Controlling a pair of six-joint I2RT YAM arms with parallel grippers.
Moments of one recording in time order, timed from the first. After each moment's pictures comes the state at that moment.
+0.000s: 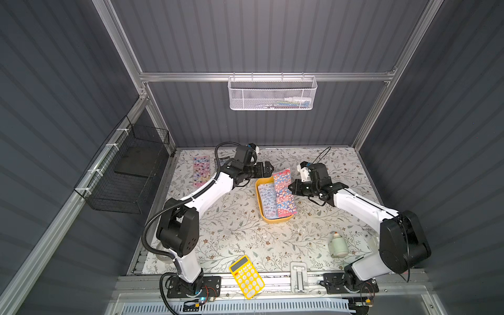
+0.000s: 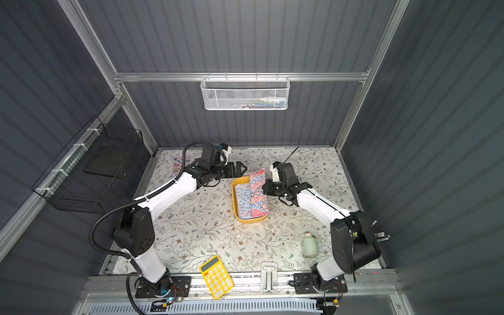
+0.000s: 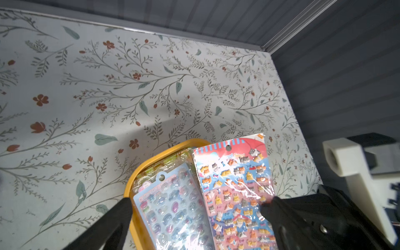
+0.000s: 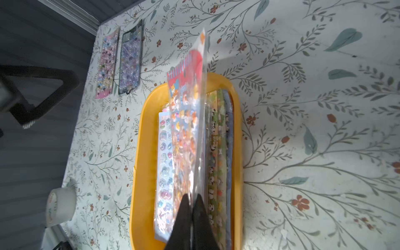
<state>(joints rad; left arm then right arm) -0.52 1.74 1.41 -0.29 0.27 -0.47 0.38 1.52 0.98 -0.20 -0.34 0.50</state>
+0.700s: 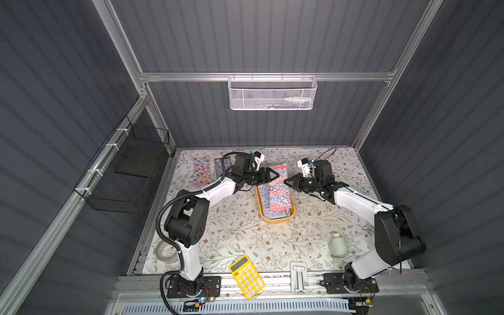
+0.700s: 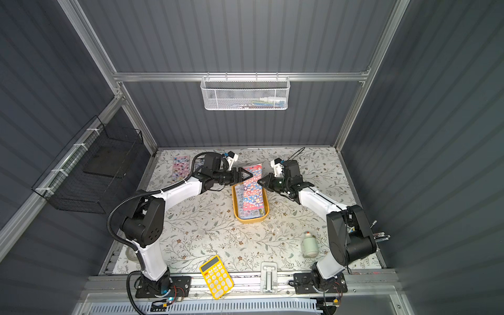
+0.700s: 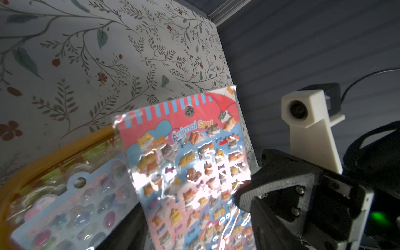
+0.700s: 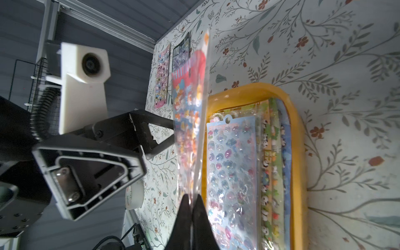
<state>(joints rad) -0.50 1.89 1.31 0.01 0.68 -0.64 0.32 1.58 0.97 0.02 -0.63 0.71</state>
